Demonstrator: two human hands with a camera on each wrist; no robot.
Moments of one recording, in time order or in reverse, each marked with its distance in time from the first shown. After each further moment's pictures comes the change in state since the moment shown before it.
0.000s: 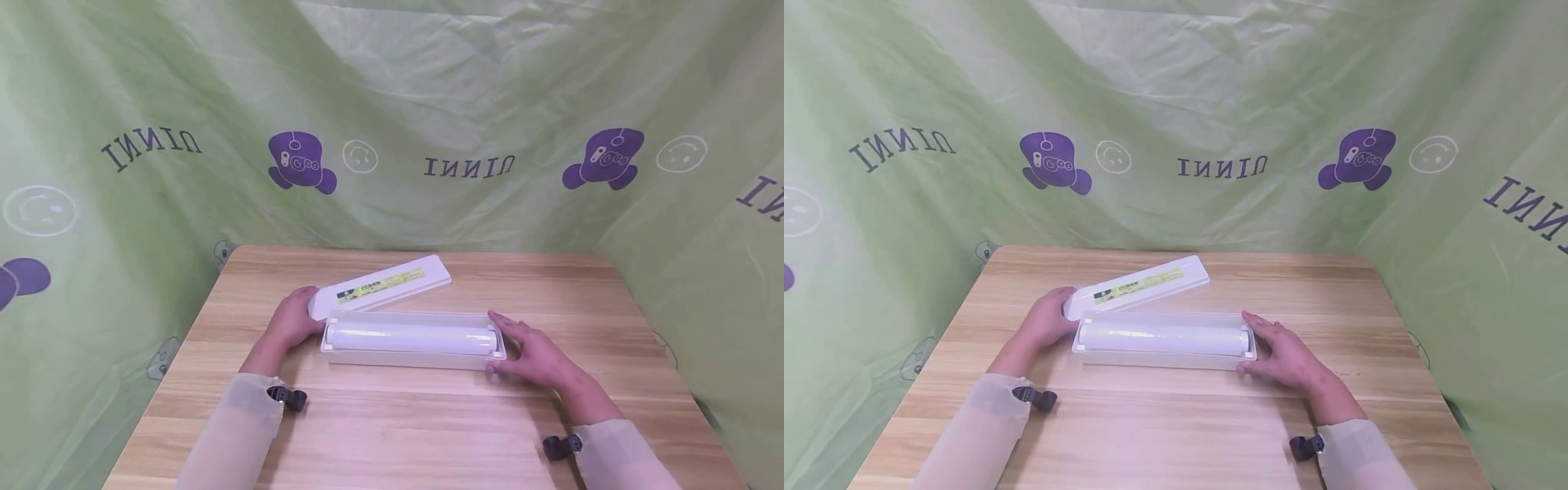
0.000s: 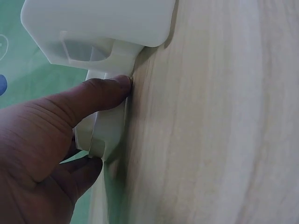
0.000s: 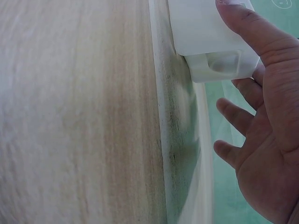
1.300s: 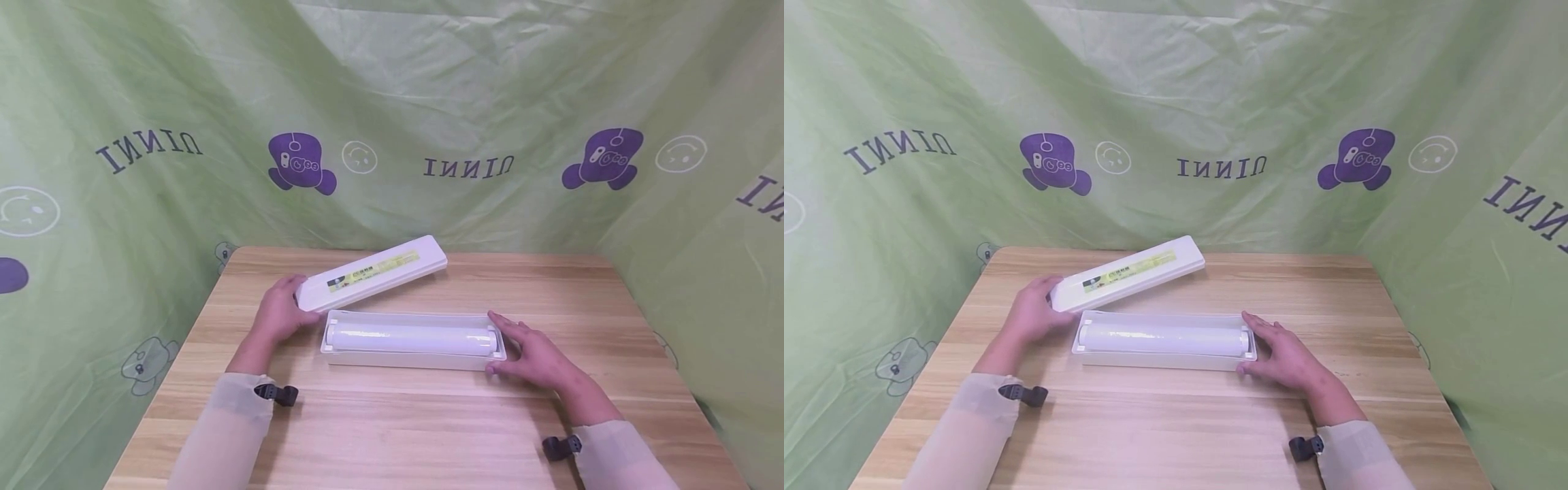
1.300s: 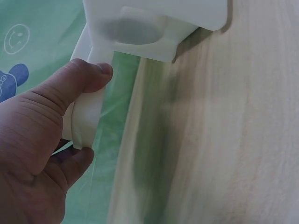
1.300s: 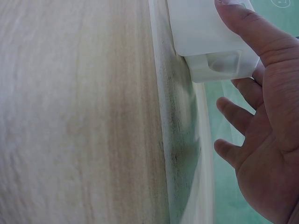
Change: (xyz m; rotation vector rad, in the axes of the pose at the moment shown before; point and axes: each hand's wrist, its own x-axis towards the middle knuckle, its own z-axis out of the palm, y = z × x) left_hand -0.007 0.006 -0.031 -0.058 0.141 0.009; right_hand -0.002 0.002 0.001 0.017 -0.001 0.011
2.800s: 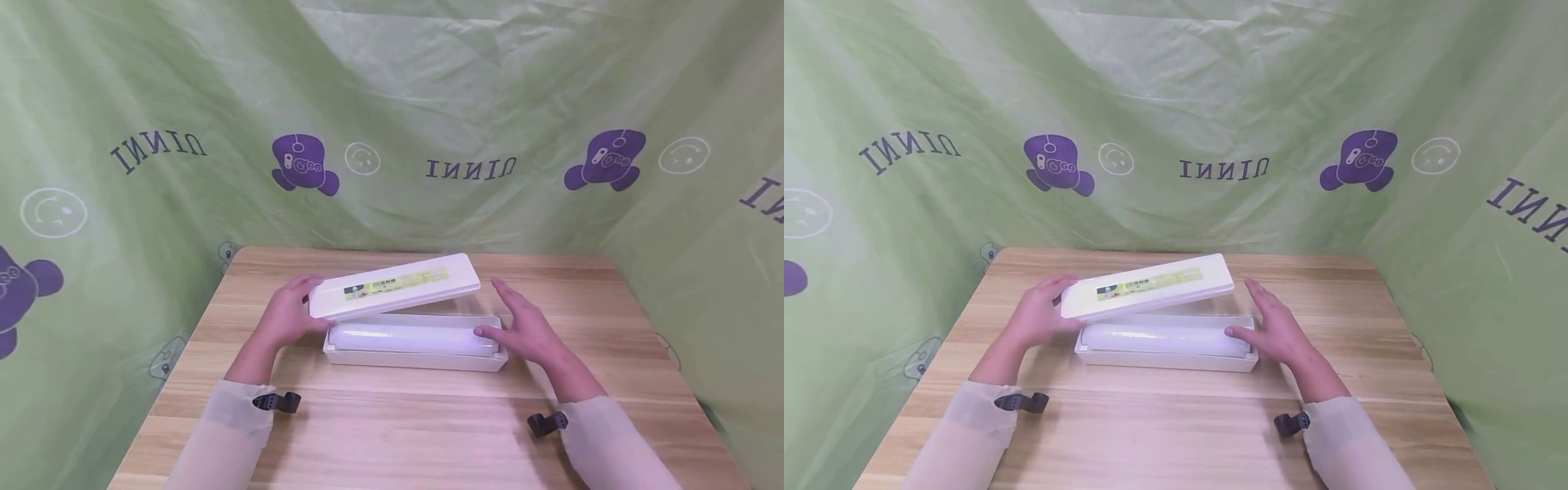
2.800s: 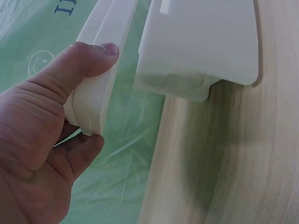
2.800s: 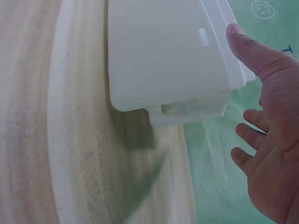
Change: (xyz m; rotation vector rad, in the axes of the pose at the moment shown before) left_hand -0.020 0.042 -0.014 0.038 -0.053 0.140; right_hand 0.040 -0.029 -0.018 0.003 0.137 0.015
